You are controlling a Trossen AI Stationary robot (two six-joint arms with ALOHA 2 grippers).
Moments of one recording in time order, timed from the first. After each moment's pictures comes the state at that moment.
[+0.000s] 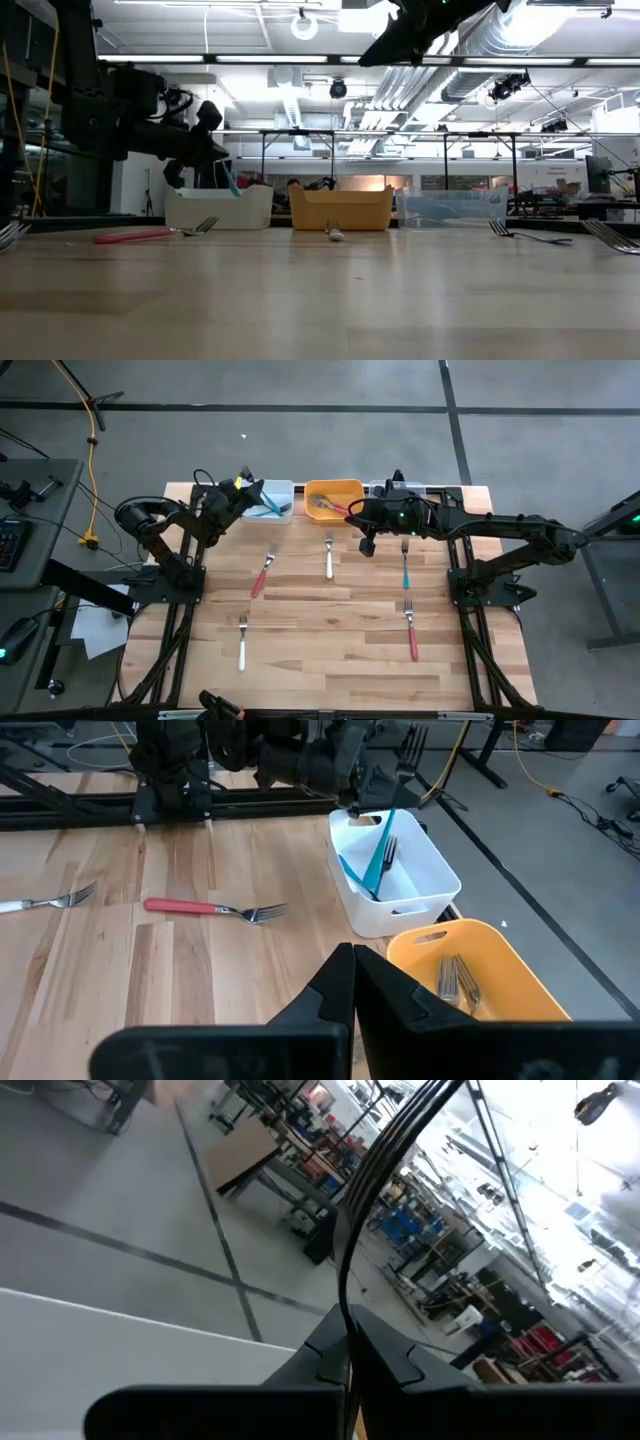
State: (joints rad) left arm 0.86 1.66 0.28 1.39 -0.09 -0.76; right arm -0.22 1.28 1.04 -0.18 0.08 -0.09
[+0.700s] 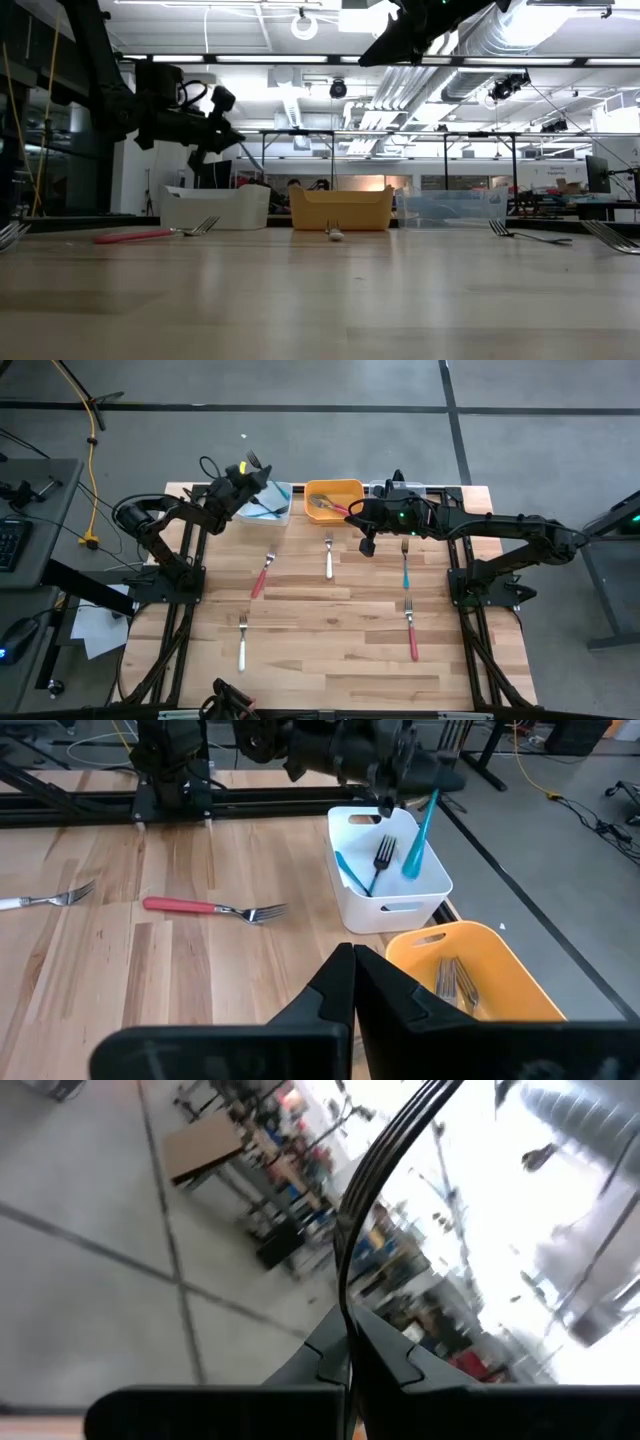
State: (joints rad) left arm 0.88 1.65 0.45 1.30 -0.01 -0.92; right arm -0.22 1.28 1.04 -0.18 0.08 -0.11
